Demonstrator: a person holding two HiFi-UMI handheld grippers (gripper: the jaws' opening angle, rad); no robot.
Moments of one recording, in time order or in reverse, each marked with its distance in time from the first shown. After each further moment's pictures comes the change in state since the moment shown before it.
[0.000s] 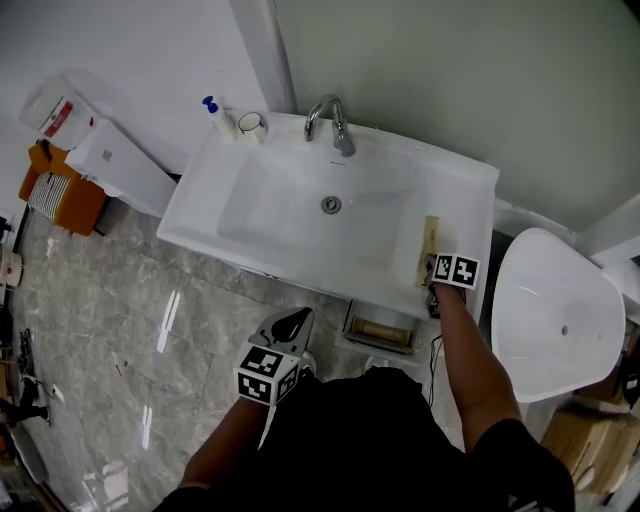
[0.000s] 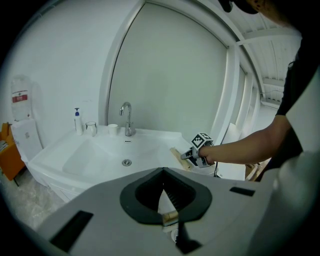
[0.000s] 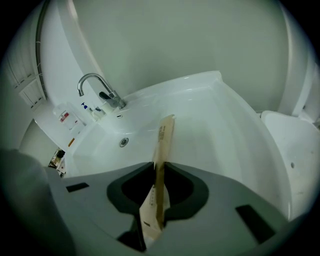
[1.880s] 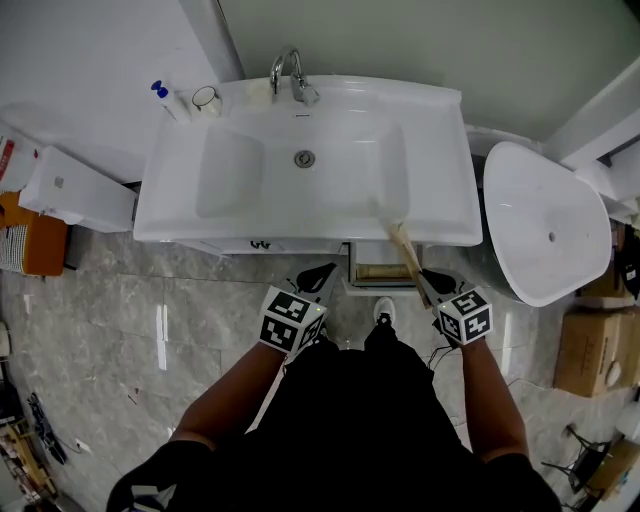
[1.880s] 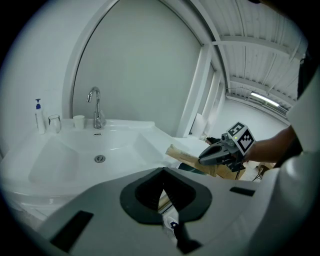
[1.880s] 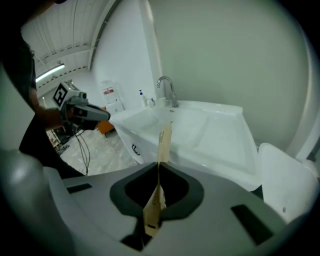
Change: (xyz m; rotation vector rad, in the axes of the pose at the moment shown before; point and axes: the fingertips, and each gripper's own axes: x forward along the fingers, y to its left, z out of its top) left arm 0.017 -0.010 -0.042 0.171 0.103 -0.357; right arm -0.173 0.135 -0.163 -0.428 -0.099 0.114
